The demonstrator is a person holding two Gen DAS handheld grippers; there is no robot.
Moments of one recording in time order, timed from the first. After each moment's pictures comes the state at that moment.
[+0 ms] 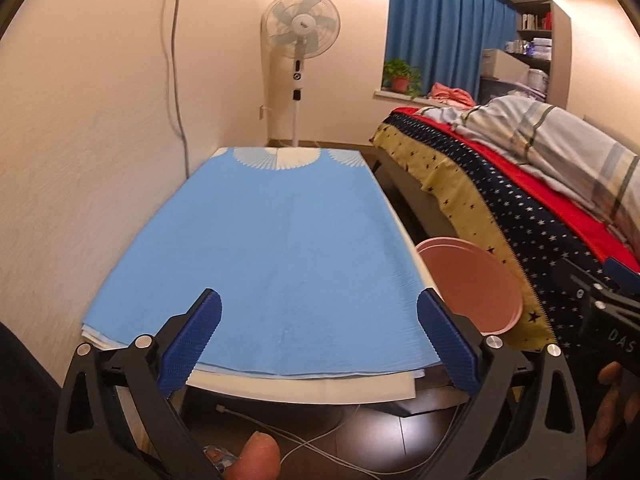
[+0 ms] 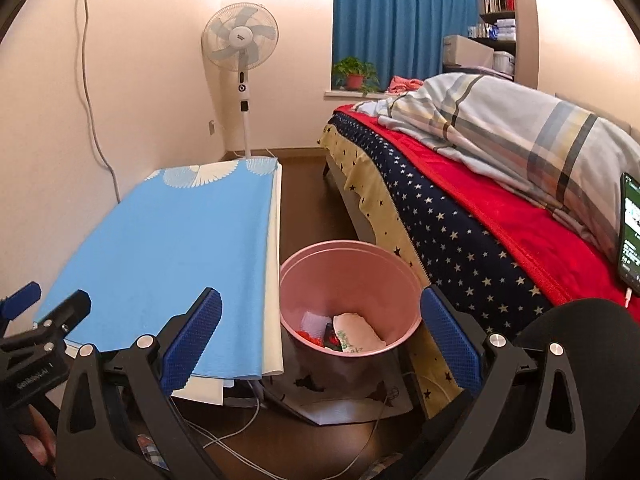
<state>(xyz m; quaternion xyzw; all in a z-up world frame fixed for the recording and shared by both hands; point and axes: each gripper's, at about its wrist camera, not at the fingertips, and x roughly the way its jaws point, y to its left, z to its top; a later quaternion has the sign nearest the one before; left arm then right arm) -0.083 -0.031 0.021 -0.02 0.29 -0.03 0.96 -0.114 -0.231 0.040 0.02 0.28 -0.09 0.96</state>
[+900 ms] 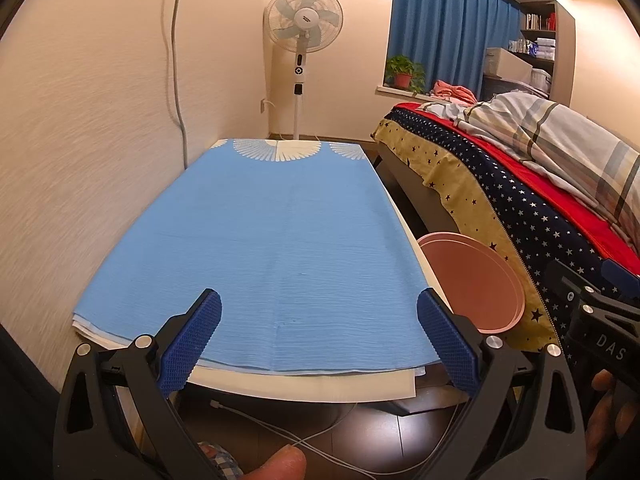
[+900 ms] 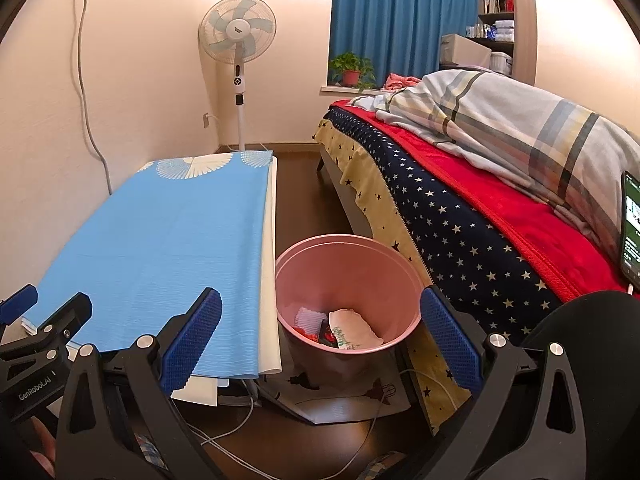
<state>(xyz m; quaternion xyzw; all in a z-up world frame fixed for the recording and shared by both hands) -0.082 -0.030 0.010 -0.03 0.29 -0.04 0.95 -0.108 -0.223 0.029 0.00 0.28 -0.10 0.95</state>
